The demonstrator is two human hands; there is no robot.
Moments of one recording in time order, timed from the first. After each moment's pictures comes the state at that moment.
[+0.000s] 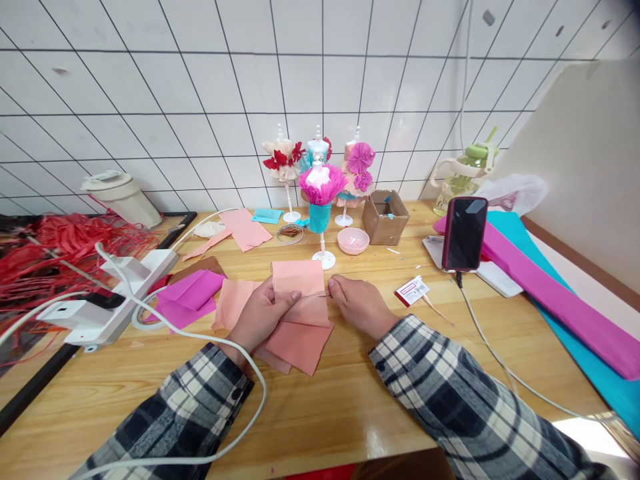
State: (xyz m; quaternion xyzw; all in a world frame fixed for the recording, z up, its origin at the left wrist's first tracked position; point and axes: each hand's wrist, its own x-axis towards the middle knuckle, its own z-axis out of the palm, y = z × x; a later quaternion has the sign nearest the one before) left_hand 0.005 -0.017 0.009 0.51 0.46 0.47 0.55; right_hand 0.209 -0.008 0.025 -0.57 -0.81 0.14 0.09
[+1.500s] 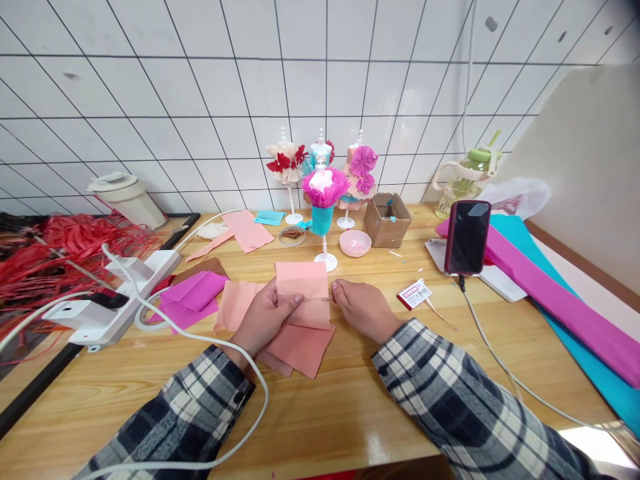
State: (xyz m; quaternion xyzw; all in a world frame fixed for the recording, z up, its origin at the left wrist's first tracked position) left_hand 0.008 -0.019 0.011 0.54 0.46 0.45 0.54; right_hand 0.209 -0.011 0.028 -0.58 -0.81 0.12 0.06
